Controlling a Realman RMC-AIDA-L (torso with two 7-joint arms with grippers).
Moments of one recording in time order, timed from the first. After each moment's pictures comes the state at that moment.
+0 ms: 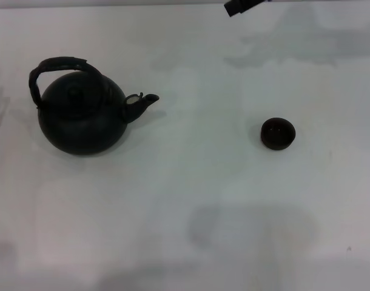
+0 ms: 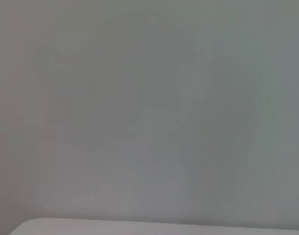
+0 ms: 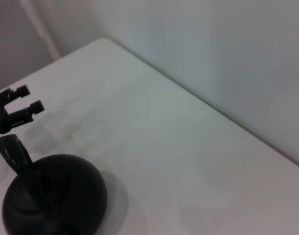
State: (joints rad) left arm -0.37 -2.07 2.82 0.02 -1.47 1.11 -0.25; right arm 1.12 1.66 -1.92 -0.32 -1.26 -1.11 2.01
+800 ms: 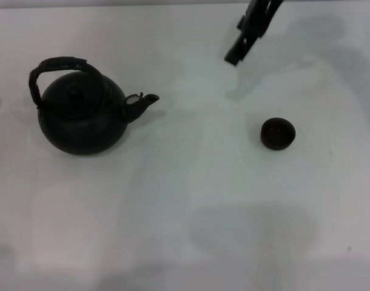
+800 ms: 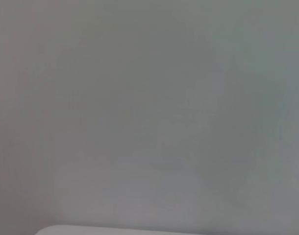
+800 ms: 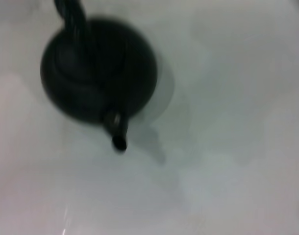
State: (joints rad) left arm -0.35 -2.07 2.82 0.01 -1.50 1.15 -0.26; right arm 1.33 1.77 -1.81 -0.48 -1.92 -1.37 2.31
